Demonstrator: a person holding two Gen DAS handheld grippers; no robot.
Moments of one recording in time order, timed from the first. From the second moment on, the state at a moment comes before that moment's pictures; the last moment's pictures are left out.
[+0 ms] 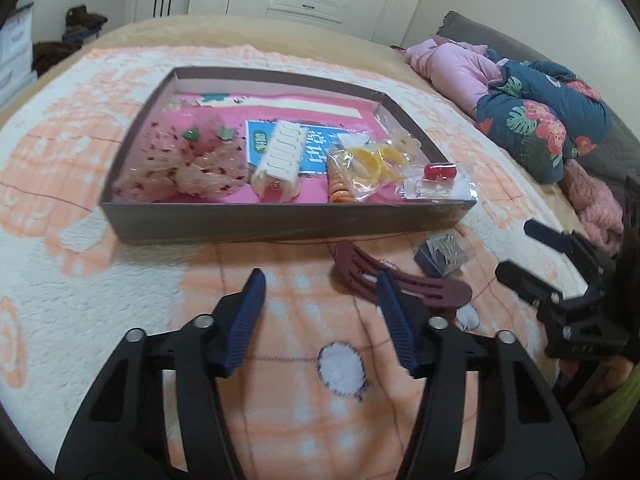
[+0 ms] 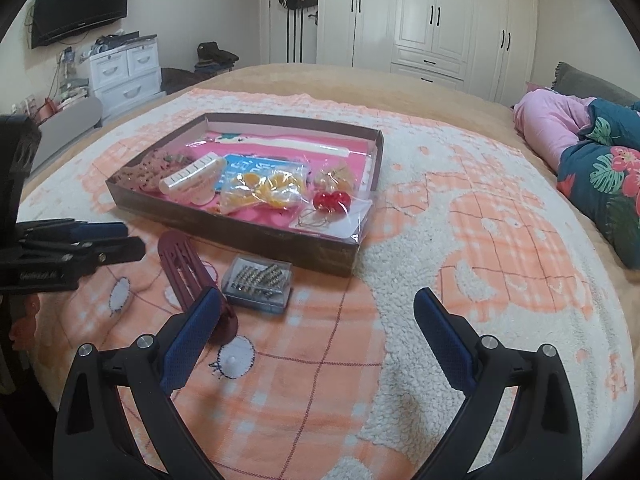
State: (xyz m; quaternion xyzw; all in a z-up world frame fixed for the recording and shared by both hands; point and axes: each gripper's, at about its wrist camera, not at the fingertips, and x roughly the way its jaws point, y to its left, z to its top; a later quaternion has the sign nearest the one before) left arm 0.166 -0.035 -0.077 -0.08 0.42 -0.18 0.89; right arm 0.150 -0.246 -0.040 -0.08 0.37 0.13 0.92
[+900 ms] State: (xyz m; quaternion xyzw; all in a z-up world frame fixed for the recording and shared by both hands) left arm 0.183 -0.038 -0.078 -0.10 0.42 -0.21 0.88; right arm 0.187 -0.225 -0.067 0.00 0.44 0.18 0.88
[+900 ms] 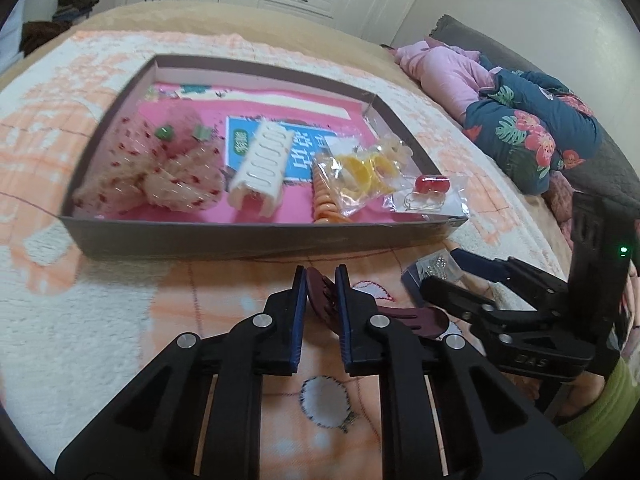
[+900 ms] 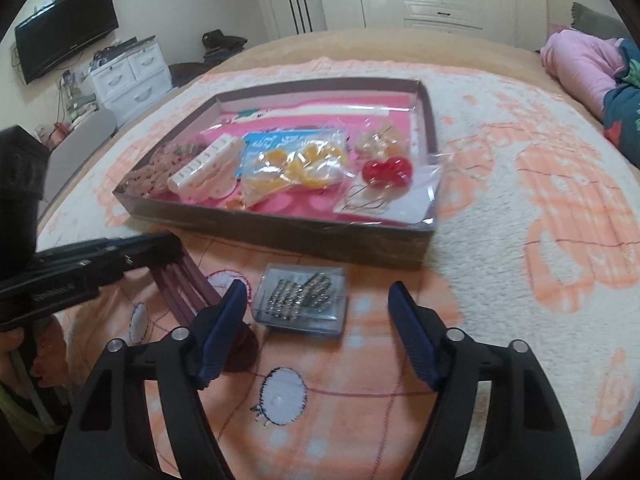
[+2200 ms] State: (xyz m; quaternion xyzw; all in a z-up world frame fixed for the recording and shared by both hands) left arm 0.179 0.011 0.006 -0.11 0.31 -0.18 0.93; right arm 0.164 -0.189 -0.034 -0.05 0.39 0.23 0.89
